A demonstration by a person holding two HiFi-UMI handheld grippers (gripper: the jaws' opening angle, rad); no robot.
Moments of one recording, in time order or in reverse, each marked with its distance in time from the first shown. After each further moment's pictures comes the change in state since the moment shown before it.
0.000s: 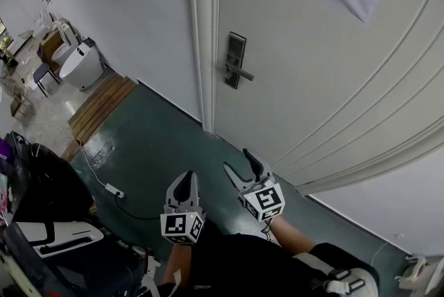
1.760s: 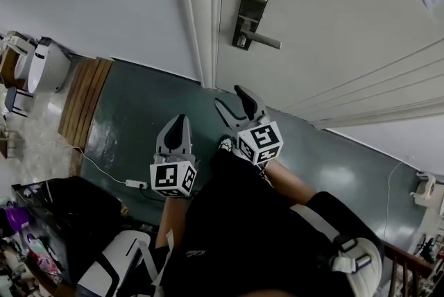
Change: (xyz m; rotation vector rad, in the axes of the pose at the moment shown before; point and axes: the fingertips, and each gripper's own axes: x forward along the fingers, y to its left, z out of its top) left arm 0.207 0.179 0.035 0.046 0.142 -0.277; right arm 0.253 -0.057 0.000 0.210 0.039 -0.263
